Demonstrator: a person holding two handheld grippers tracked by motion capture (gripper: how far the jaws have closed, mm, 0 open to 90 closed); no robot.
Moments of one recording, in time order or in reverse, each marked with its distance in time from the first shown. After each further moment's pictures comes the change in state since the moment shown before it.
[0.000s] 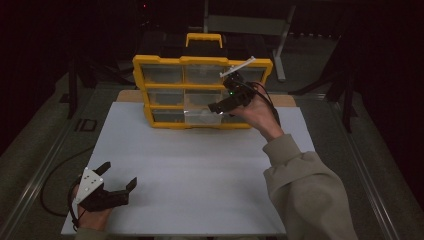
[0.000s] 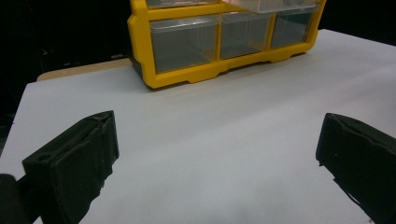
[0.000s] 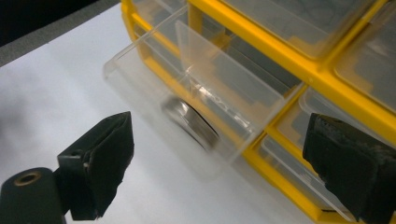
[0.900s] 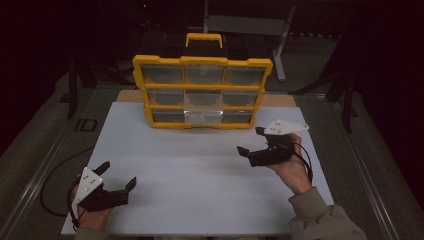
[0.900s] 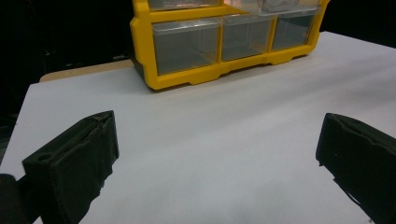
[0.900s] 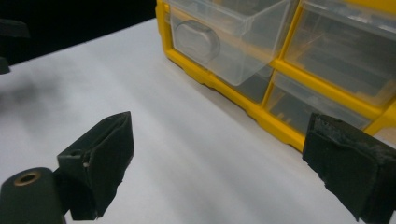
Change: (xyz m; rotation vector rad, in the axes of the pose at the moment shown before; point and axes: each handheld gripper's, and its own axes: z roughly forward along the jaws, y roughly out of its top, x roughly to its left) left arm 0.001 0.001 -0.001 -0.008 0.005 -0.007; right arm 0.024 -0.152 -0.052 -0.285 0.016 -0.026
